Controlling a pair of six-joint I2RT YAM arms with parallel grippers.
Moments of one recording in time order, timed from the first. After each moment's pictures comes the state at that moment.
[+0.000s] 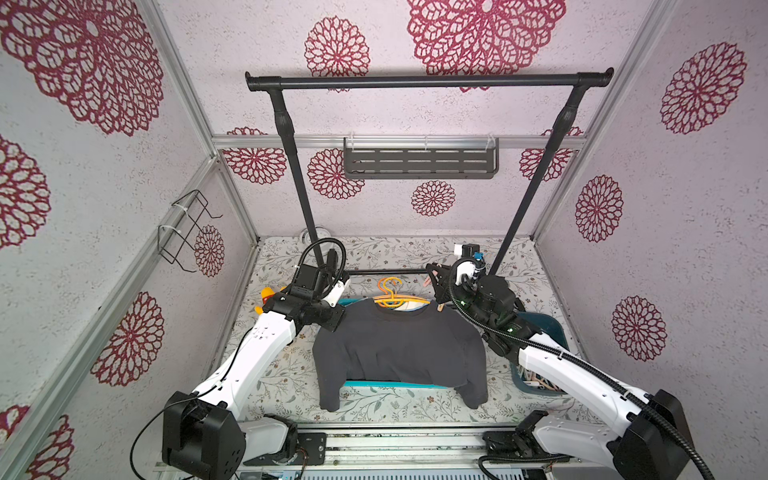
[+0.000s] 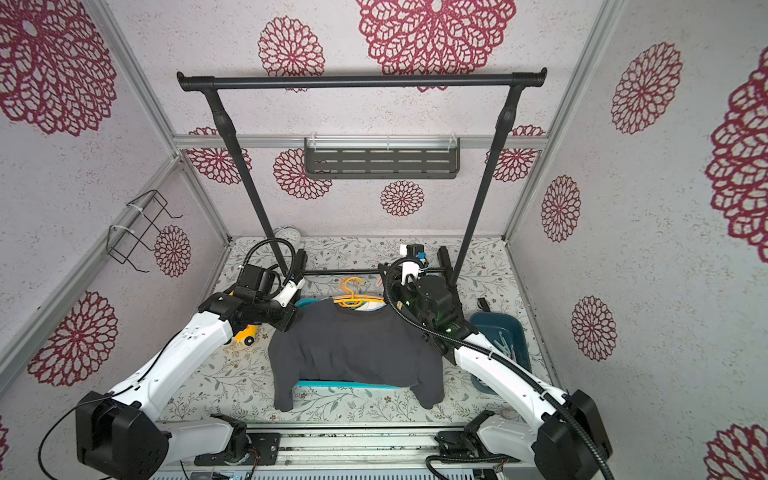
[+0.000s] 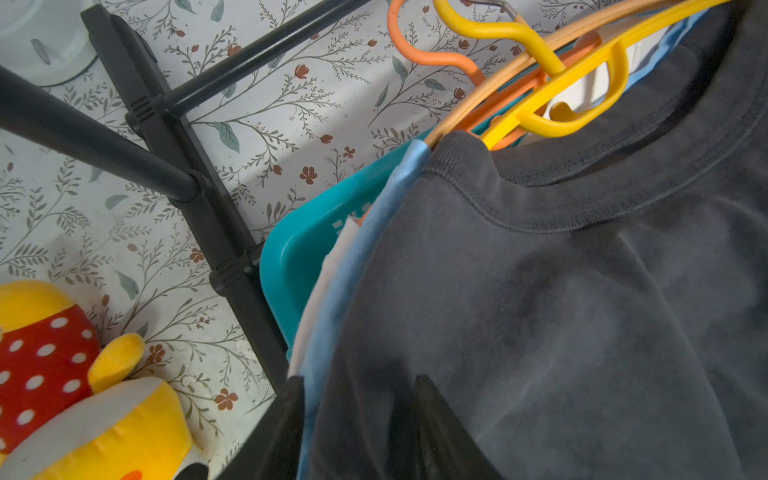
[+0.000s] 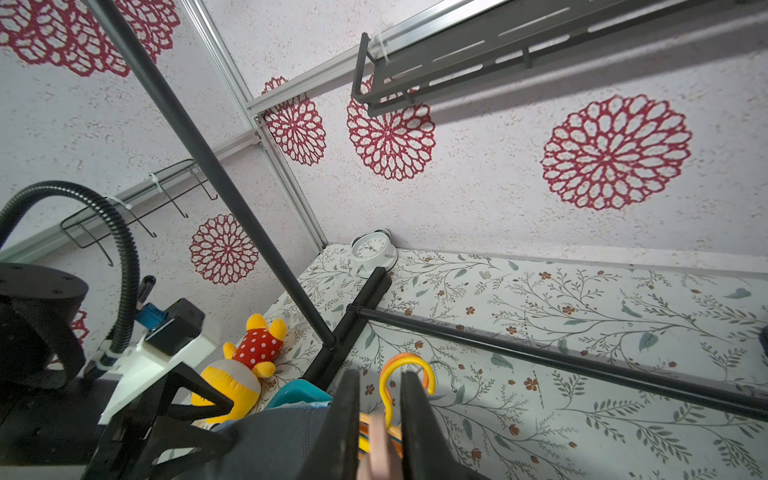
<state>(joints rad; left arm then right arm) -0.31 1.31 1.07 -0.76 0.11 0.21 0.65 1.18 0.85 0.27 0.01 0.37</state>
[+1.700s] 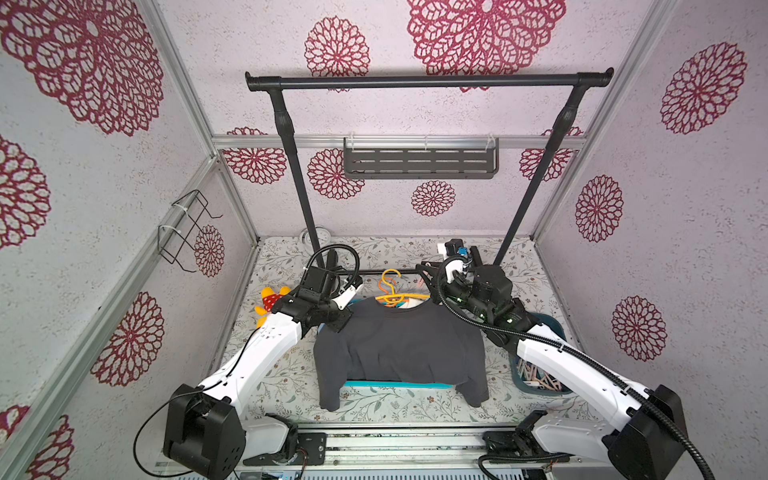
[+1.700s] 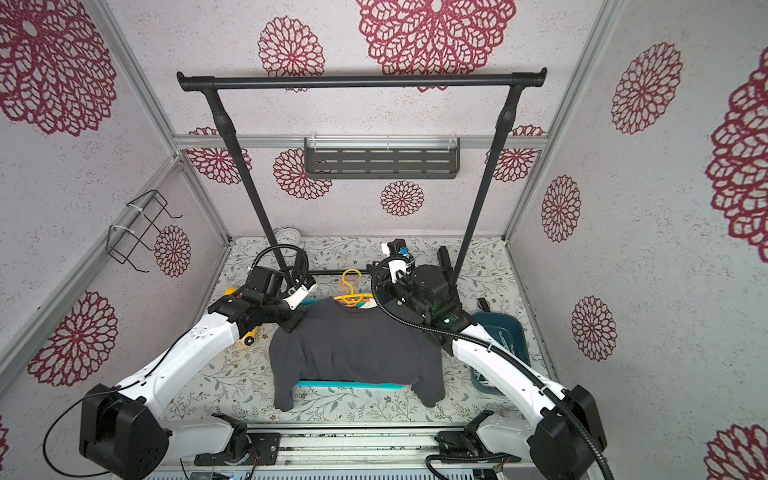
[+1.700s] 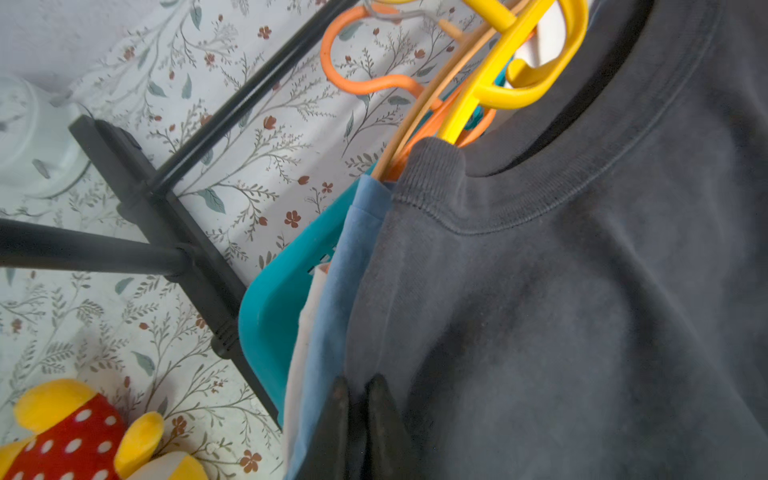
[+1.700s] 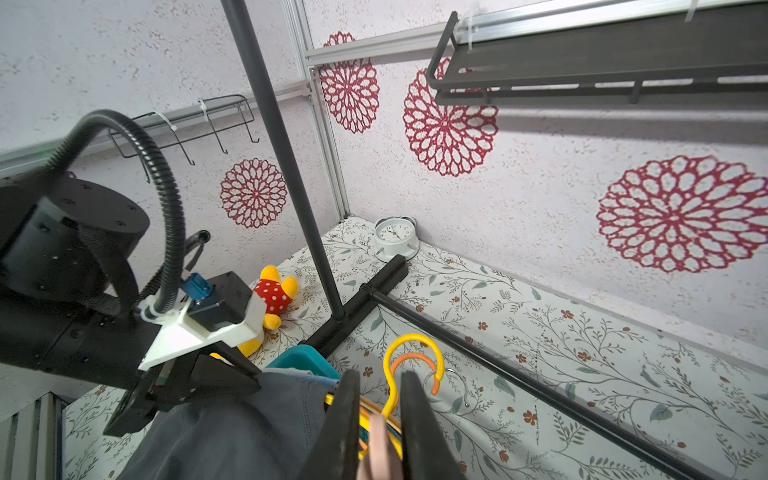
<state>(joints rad) -0.38 1.28 1.03 -0.65 0.10 0.38 0.65 1.21 0.97 0.16 -0.14 0.16</state>
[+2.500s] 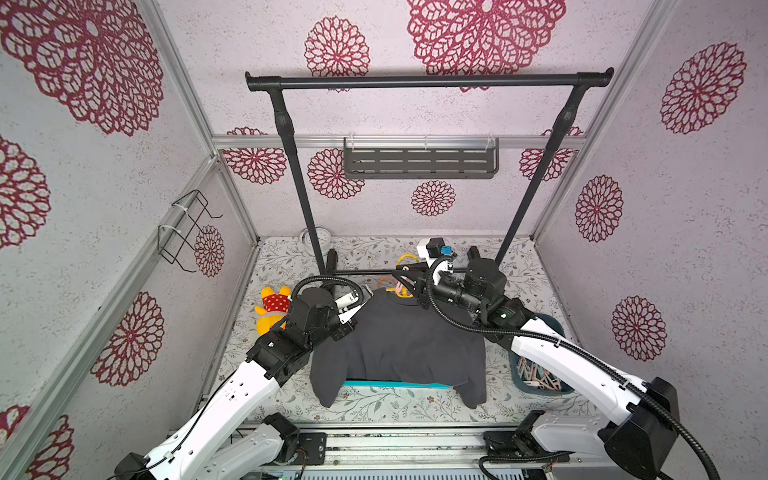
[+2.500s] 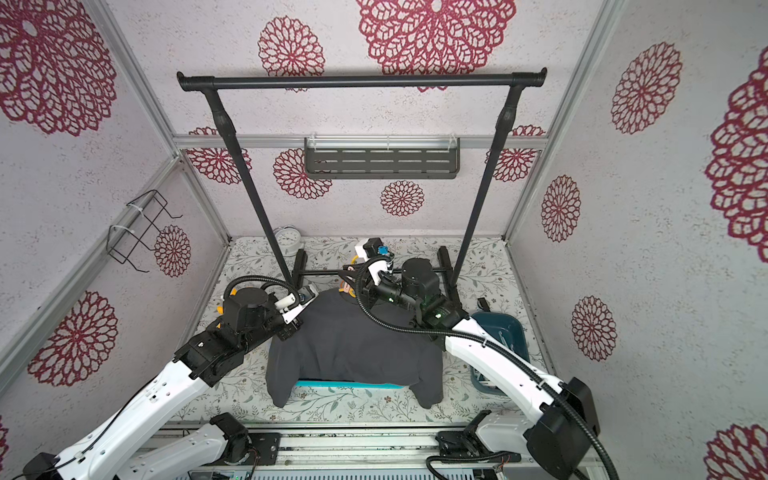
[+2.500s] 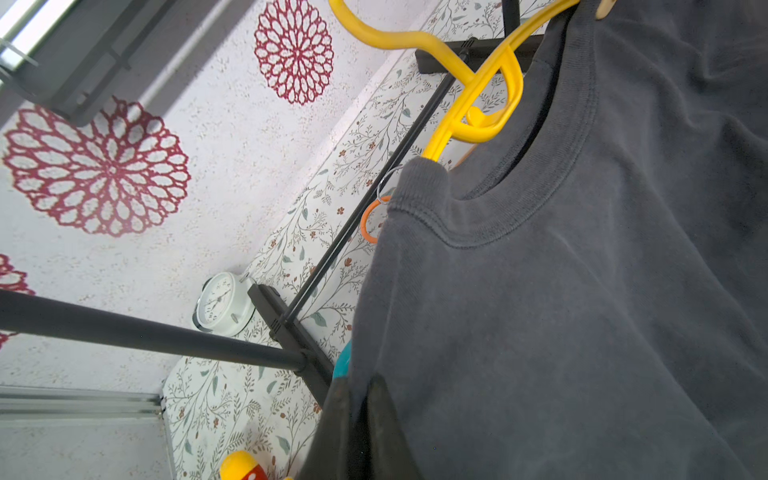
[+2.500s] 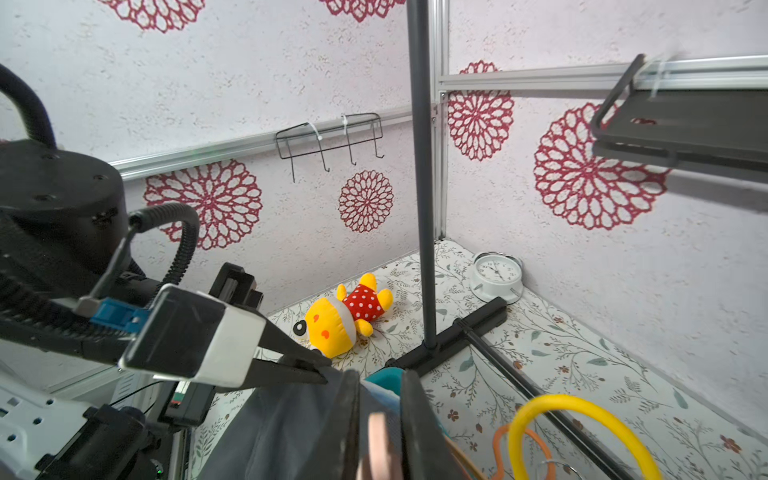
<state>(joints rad) -0.61 0.94 0.89 -0.42 -0.12 0.58 0.75 1.29 1.10 0.17 -0.40 0.11</state>
